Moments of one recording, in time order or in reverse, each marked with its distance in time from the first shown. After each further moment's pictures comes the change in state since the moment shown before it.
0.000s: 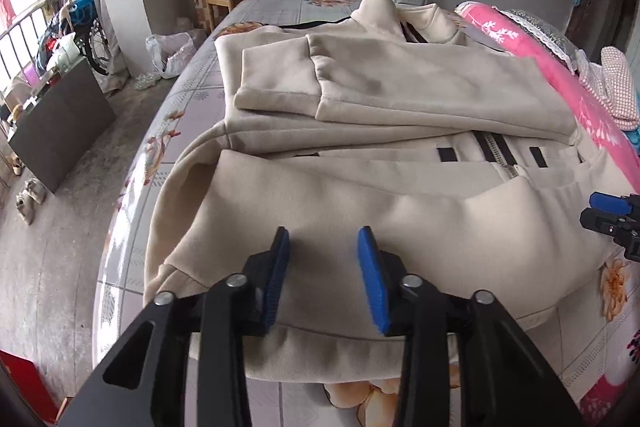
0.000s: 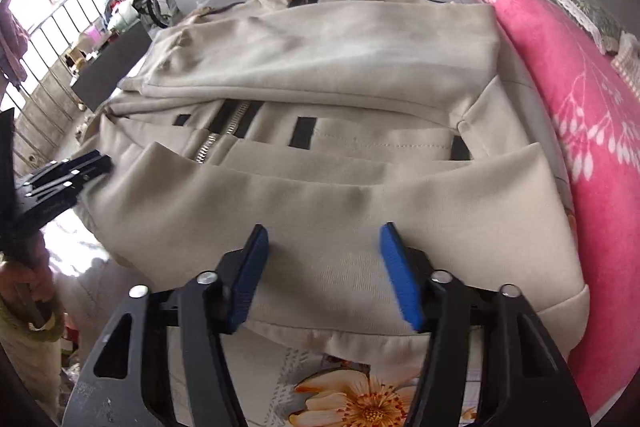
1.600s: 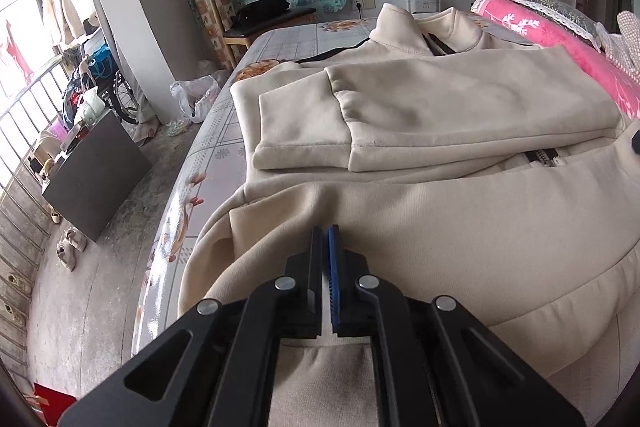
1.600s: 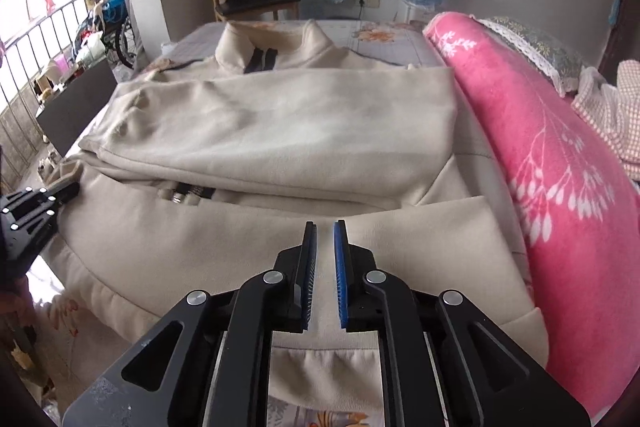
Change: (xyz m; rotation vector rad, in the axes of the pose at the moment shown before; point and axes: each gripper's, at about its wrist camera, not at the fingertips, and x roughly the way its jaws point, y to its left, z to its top) left arm 0.024 -0.007 0.024 0.115 -0.092 0.165; right arm -0.016 -0.005 0.034 0.035 -0.216 -0.103
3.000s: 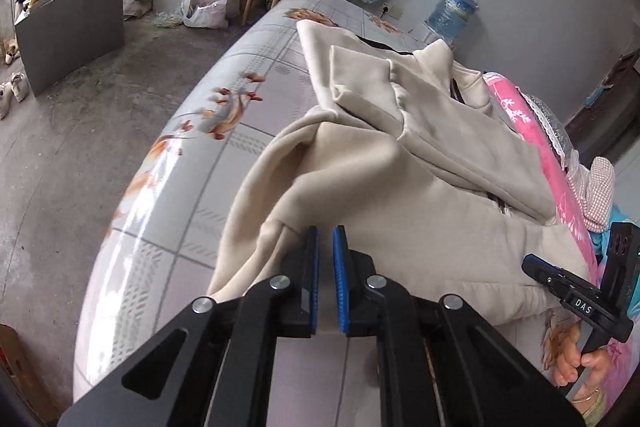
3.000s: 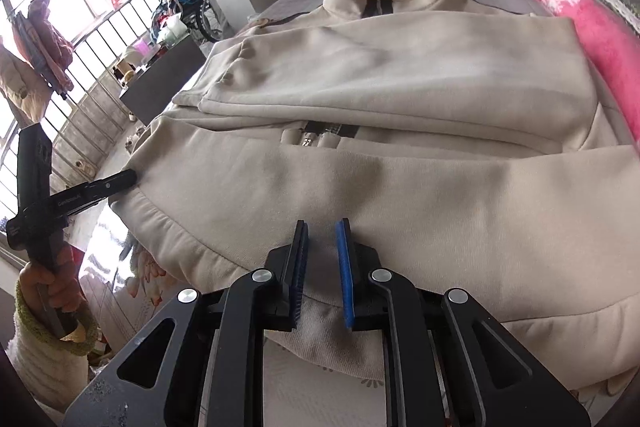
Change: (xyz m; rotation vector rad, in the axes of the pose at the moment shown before) left arm -0.026 0.090 -0.042 -0.475 0.109 -0.305; right arm 0.034 0.042 -0.017 -0.011 0.159 0.364
